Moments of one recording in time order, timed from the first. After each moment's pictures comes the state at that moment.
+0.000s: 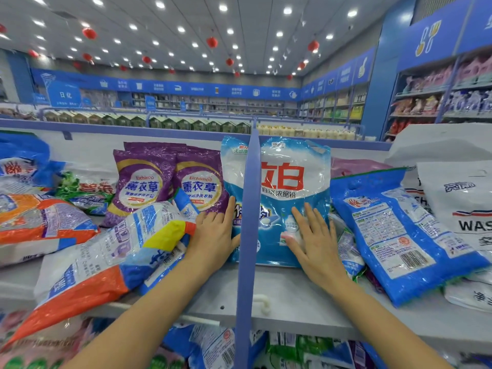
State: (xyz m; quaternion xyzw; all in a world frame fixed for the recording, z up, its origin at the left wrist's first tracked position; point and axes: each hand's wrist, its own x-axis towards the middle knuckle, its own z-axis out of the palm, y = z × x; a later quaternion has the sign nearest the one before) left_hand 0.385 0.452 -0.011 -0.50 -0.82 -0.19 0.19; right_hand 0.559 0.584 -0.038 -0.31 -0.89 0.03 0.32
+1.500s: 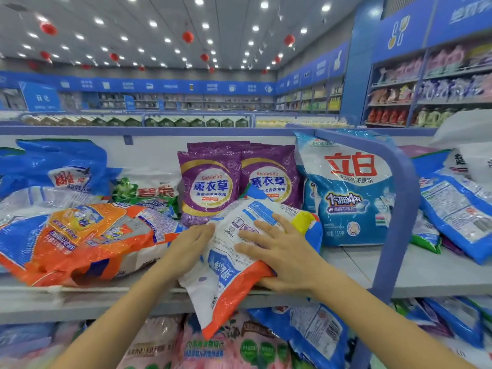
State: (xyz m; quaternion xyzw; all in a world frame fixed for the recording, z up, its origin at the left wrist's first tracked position) left_hand 0.187 0.276 -0.025 -0.53 -0.74 -0.41 -0.13; right_hand 0.382 0.384 -0.026 -0.03 -0.94 -0.21 0.27
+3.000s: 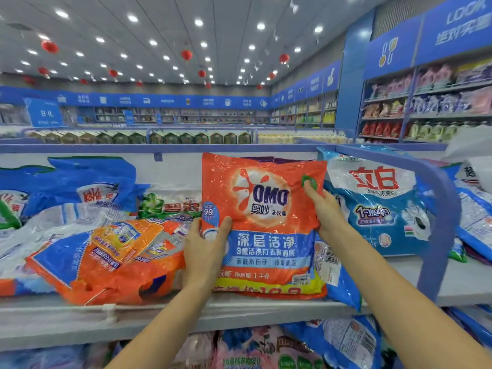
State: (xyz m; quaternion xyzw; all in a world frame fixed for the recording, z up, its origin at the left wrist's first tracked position) left_hand 0.167 0.256 -0.010 -0.34 -0.62 -0.70 -0.10; right_hand 0.325 0.397 0.048 -0.27 -0.57 0.60 0.50
